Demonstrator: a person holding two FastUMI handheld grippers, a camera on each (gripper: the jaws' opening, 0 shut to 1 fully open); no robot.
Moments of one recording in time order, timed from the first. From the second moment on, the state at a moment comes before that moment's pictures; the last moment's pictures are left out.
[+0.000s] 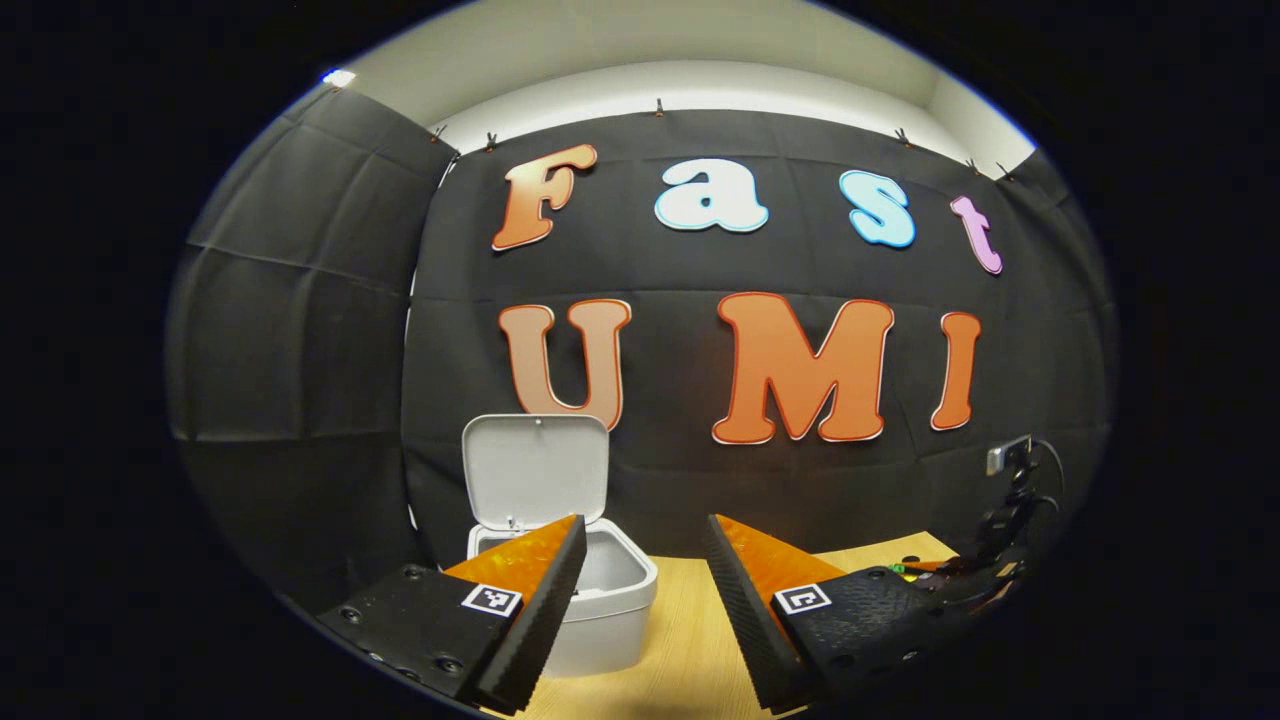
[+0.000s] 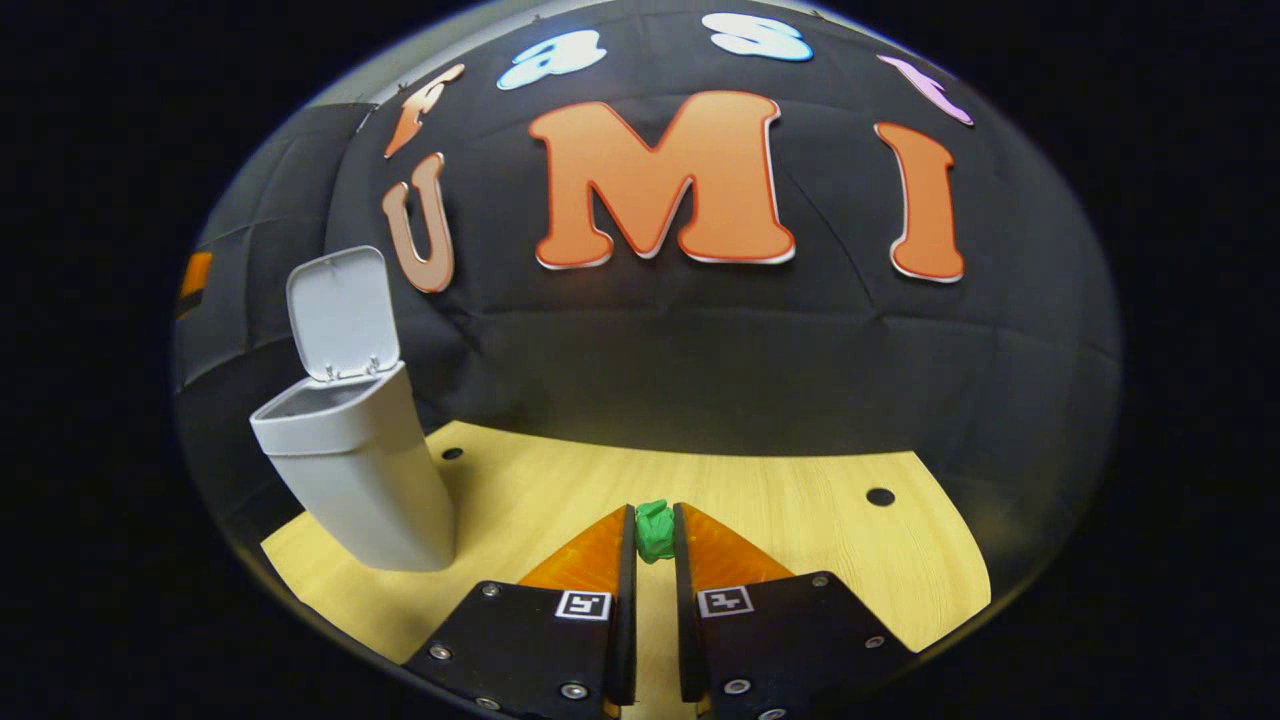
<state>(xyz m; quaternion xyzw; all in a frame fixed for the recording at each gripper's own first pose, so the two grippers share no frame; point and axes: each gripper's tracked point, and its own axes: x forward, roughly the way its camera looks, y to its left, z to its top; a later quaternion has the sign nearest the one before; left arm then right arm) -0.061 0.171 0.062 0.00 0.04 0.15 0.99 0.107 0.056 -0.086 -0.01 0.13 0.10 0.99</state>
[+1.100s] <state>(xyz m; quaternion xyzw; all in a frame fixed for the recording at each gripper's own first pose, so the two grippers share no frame) -0.138 0.249 0.055 0.01 0.04 0.26 0.96 0.123 0.317 0.009 0.02 0.06 0.34 0.94</state>
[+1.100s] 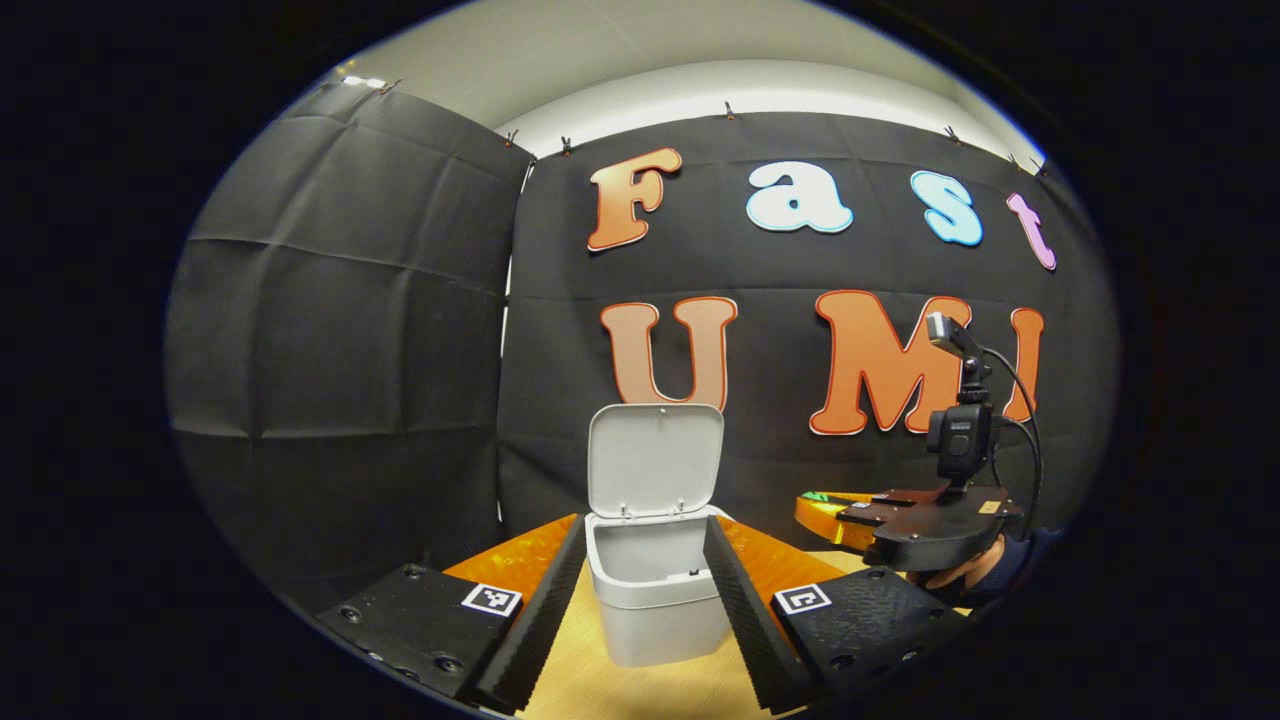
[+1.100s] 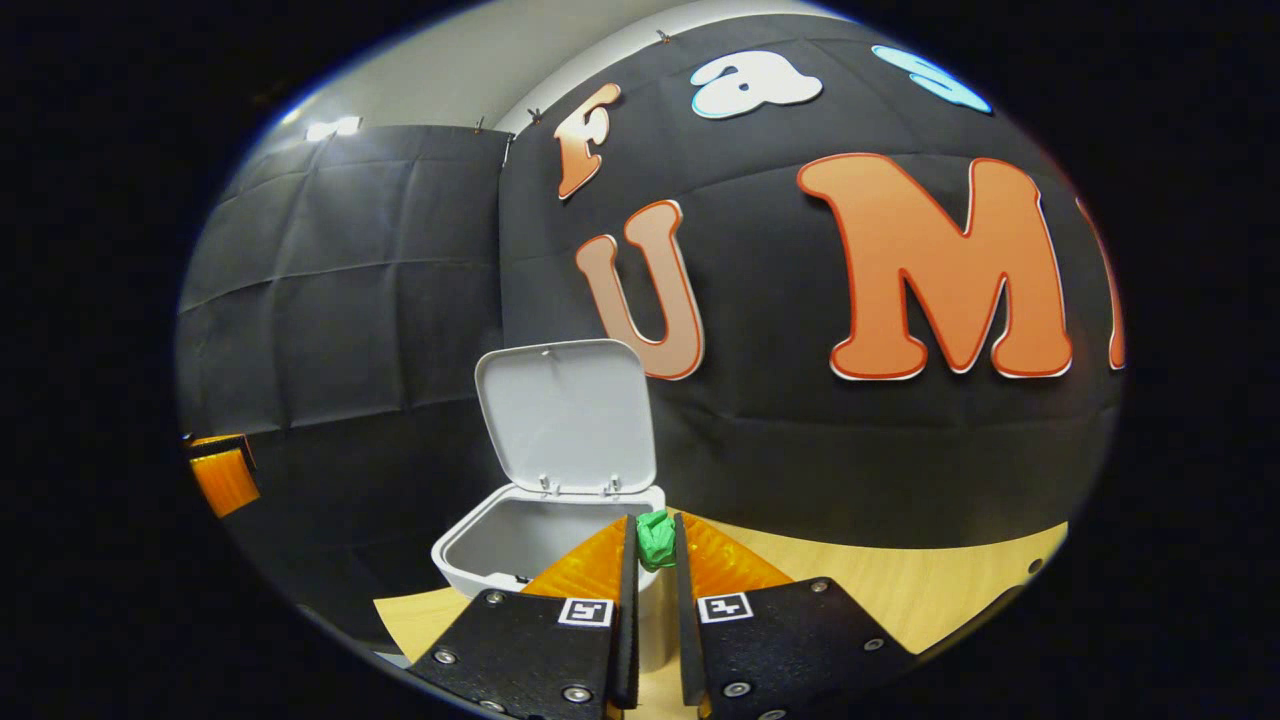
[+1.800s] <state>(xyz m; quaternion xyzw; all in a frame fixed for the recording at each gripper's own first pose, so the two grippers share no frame) -0.148 0.276 0.036 -0.01 0.06 0.28 0.96 0.142 0.386 -0.024 -0.01 0.05 0.36 0.93</state>
